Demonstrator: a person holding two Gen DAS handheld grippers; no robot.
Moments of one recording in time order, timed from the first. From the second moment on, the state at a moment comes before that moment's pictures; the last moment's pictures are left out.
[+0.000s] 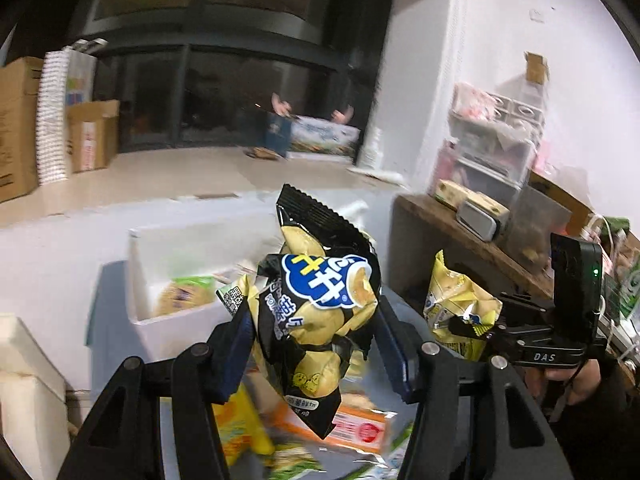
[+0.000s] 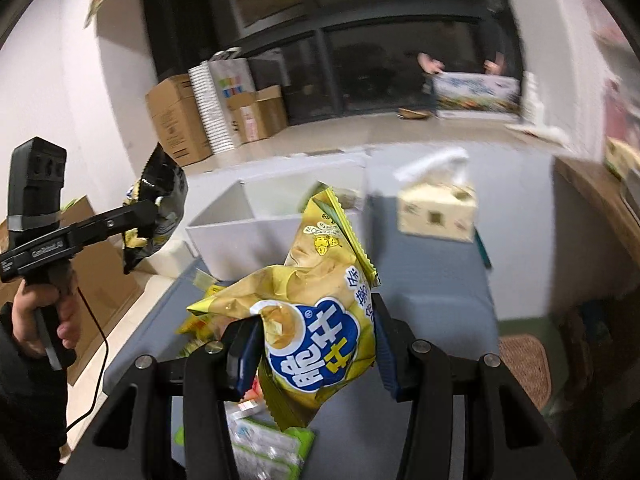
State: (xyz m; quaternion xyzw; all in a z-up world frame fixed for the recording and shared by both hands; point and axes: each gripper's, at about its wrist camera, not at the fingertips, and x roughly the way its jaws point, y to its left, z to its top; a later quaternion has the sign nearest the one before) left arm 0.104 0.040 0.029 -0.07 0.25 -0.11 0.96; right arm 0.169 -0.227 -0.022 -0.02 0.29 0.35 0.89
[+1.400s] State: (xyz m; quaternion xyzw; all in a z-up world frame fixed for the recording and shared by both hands) left arm 0.178 0.090 0.015 -0.08 0.29 -0.03 0.95; right arm 0.263 -0.141 0.014 -0.02 0.28 0.38 0.88
